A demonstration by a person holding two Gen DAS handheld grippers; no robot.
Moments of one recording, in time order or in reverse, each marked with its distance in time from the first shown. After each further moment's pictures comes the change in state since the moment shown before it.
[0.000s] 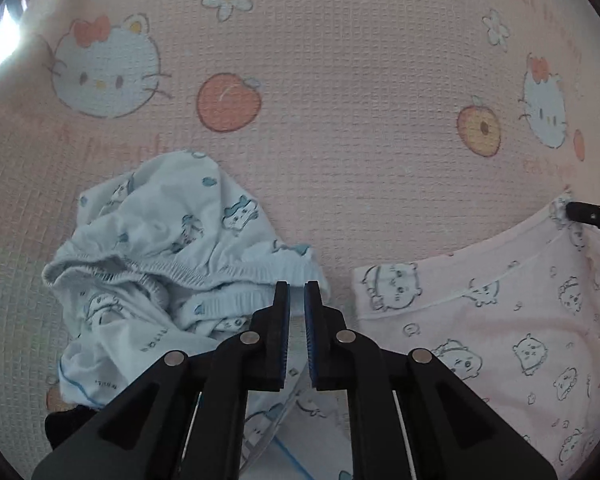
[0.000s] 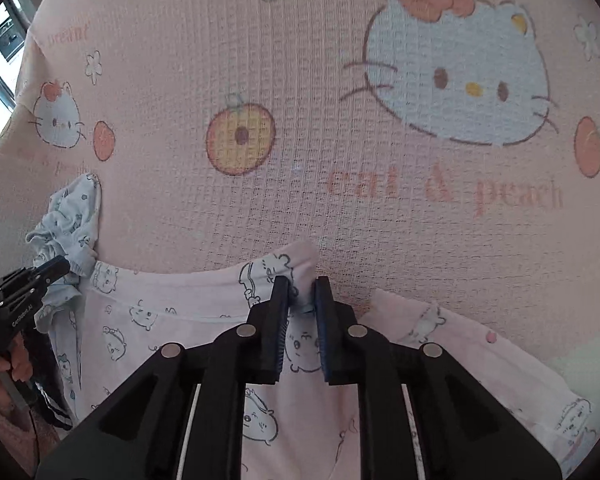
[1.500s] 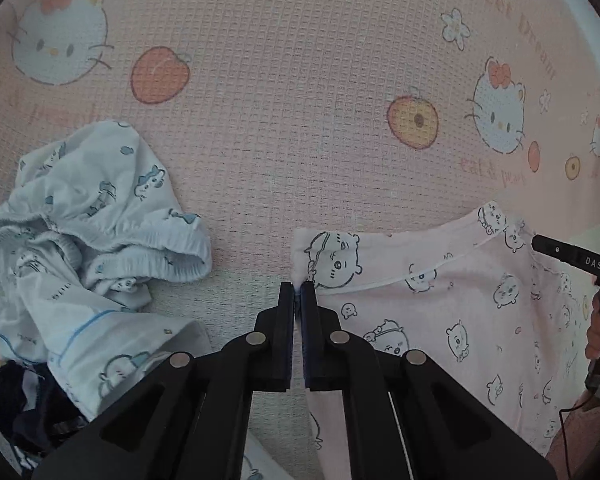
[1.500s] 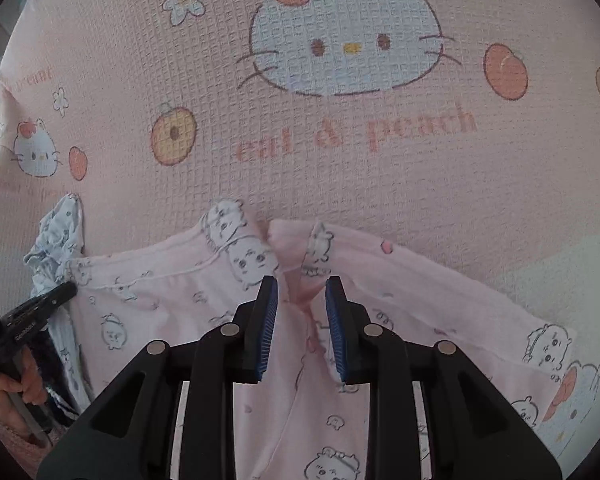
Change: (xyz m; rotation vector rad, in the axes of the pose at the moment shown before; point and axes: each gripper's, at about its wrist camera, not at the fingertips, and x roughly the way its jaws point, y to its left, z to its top) left arm -0.019 -0.034 -0.005 -0.011 0.014 -0.149; right arm 0.000 -0.041 -0.027 0.168 0.046 -0.051
